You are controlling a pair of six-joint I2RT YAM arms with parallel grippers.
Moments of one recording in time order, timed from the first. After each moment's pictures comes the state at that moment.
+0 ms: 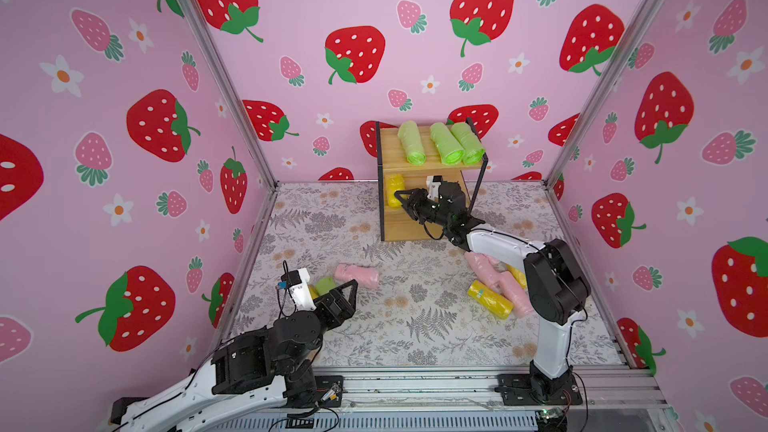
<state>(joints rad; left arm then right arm) -1.15 0.36 0.68 -0.78 -0.67 -1.16 0.60 1.96 1.40 0.38 -0.31 1.31</state>
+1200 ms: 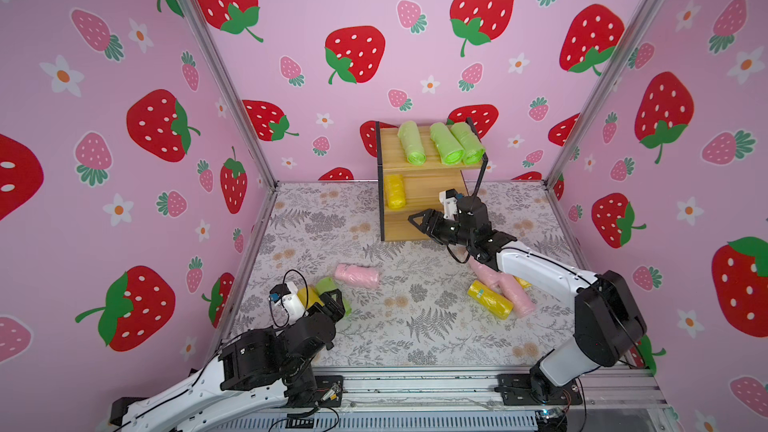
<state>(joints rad) -1.08 0.43 0.68 -1.11 -0.70 -1.51 0.64 1.56 1.06 0.08 -0.32 0.94</state>
